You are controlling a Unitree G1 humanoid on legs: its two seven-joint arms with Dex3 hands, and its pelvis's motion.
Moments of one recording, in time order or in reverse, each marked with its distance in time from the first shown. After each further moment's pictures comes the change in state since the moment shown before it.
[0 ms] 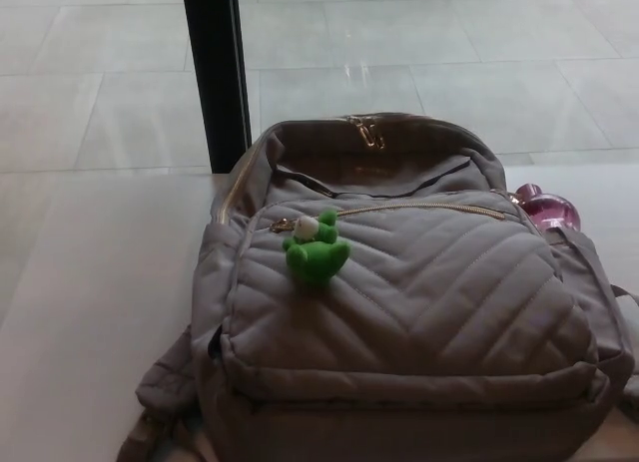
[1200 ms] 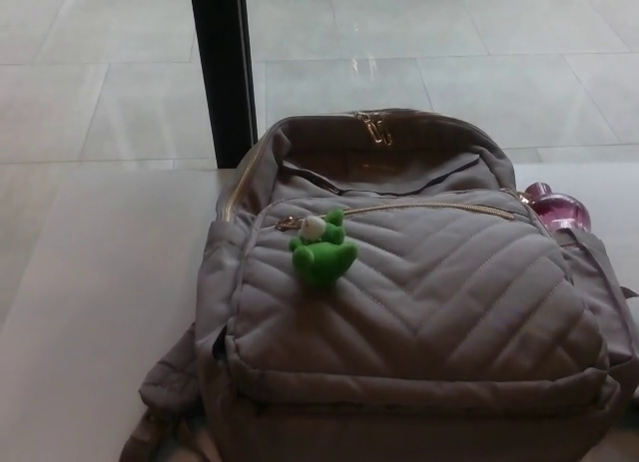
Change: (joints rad) left_arm -0.033 -0.002 -0.002 0.017 -0.010 -0.015 -0.026; right_arm -0.763 0.005 0.250 -1.035 0.154 0.377 0.050
